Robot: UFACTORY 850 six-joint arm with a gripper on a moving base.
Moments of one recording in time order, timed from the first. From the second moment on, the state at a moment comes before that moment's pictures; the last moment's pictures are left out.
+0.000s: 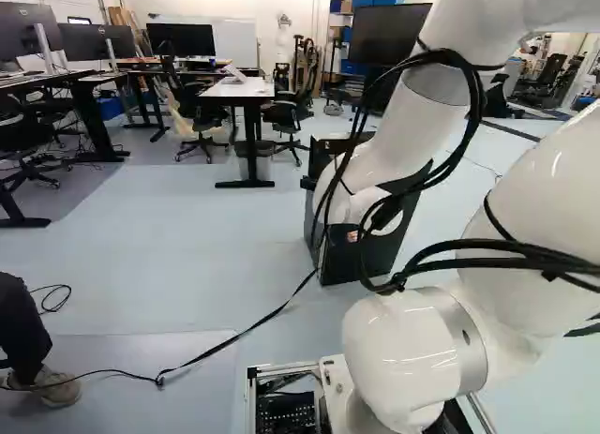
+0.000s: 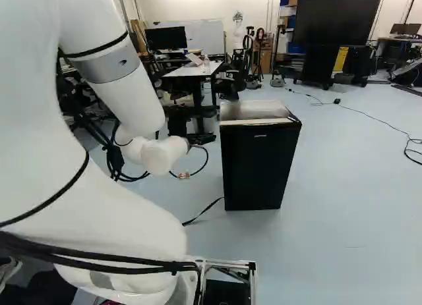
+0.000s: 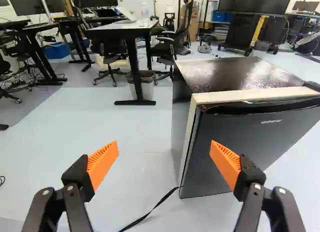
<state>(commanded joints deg) 1.7 6.3 -13.7 2.5 50.0 0.0</state>
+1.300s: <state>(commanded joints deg) 12.0 -3.2 -23.2 24.7 50.0 0.0</state>
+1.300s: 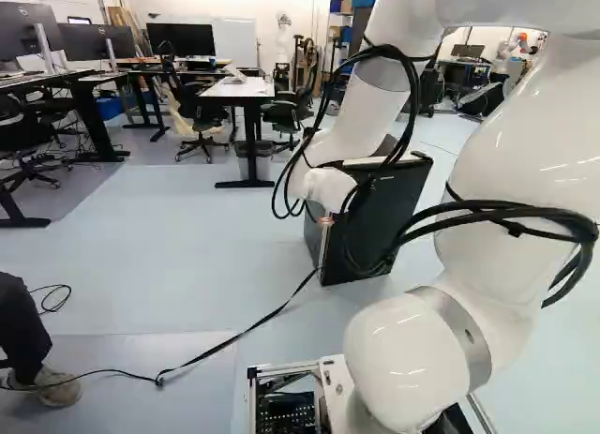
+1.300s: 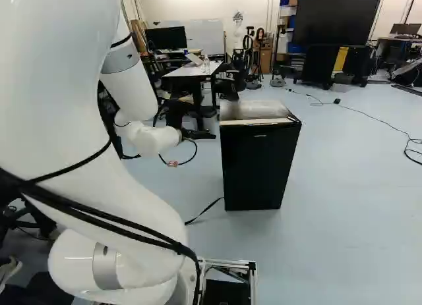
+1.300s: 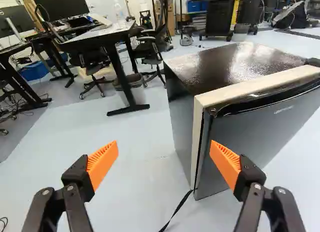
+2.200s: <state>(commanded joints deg) 18.1 -9.8 -30.5 46.0 51.1 0.0</state>
